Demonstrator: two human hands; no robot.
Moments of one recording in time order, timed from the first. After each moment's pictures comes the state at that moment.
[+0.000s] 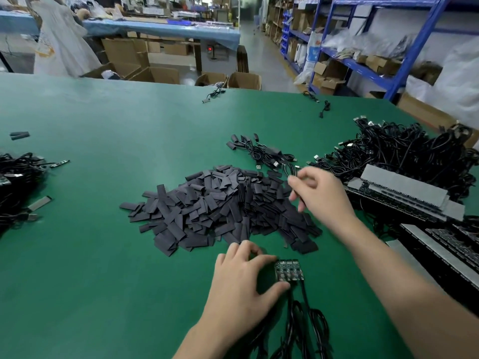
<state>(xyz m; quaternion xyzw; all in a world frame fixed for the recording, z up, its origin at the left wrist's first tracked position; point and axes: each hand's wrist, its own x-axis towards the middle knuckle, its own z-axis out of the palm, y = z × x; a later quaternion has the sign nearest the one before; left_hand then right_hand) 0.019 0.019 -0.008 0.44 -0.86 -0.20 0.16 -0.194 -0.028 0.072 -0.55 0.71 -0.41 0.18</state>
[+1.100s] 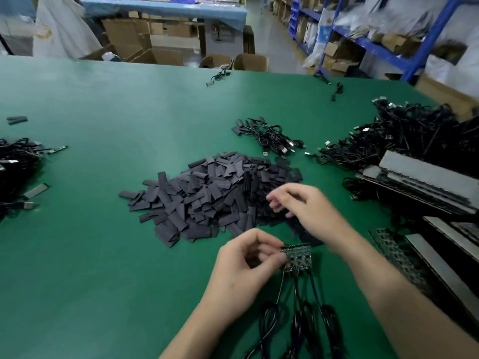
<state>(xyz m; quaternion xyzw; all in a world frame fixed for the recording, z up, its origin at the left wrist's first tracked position) 0.021 0.009 -0.002 0.35 -0.62 -0.59 0.37 -0.174 -0.024 0.028 -0.58 0.64 -0.38 0.33</state>
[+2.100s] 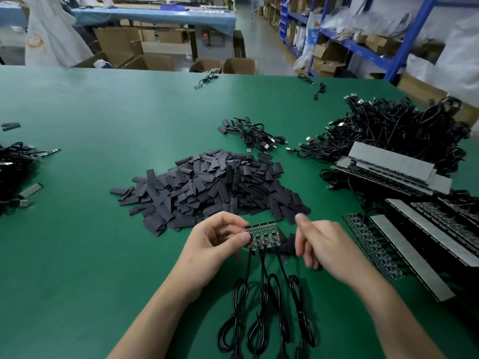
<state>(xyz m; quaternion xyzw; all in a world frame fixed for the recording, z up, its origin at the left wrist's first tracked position) 0.036 0.011 0.010 0.31 -0.57 -0.65 0.39 -0.200 0.075 0.017 -0.55 0.70 -0.32 0.31</state>
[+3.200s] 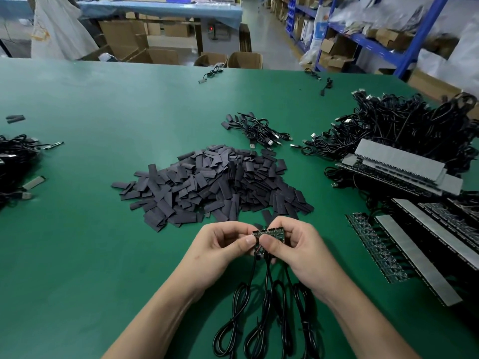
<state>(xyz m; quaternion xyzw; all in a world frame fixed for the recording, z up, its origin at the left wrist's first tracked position) 0.033 0.013 0.007 0.31 -0.60 -0.66 0.33 -0.154 0.070 0.005 -0.53 0.53 -0.47 0.46</state>
